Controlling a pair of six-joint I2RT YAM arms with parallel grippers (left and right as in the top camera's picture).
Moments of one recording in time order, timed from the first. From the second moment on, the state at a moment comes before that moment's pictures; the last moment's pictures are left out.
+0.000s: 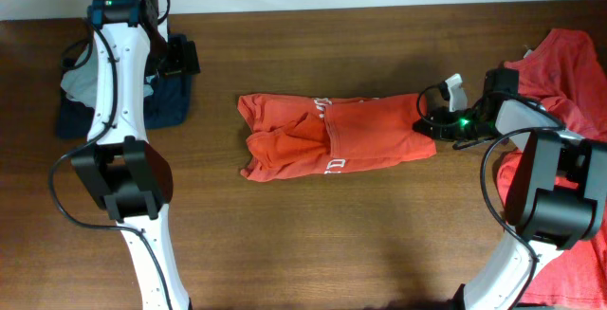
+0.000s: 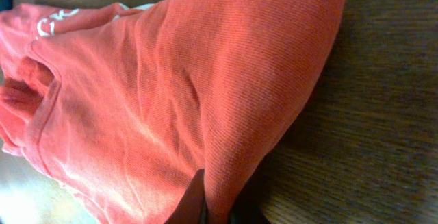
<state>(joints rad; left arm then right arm) 0.05 2.38 2.45 -1.43 -0.04 -0.14 -0.27 2.07 1.27 -0.57 -0.75 -0.22</state>
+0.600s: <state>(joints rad) 0.05 2.38 2.45 -1.43 -0.04 -0.14 -0.43 2.07 1.55 -0.92 -0.56 -0.23</state>
